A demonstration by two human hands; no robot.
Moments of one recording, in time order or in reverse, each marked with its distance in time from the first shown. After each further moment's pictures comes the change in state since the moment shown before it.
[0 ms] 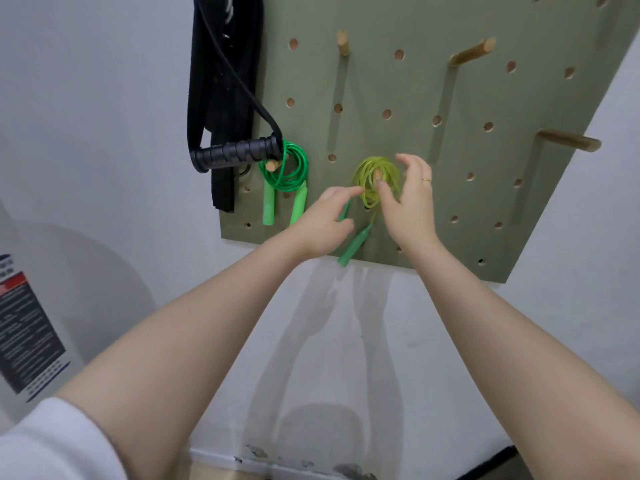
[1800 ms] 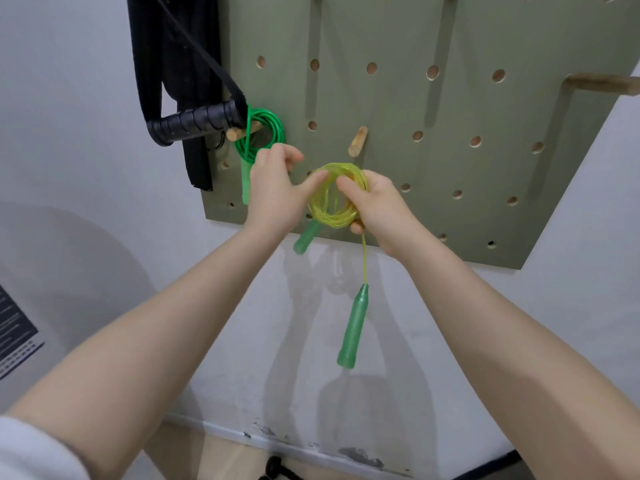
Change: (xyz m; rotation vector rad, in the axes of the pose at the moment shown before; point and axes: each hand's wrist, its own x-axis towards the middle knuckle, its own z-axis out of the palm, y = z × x) left_hand 0.011 -0.007 0.023 0.003 0.615 -0.154; right_hand -0.014 0.025 0.007 0.560 -0.489 0.357
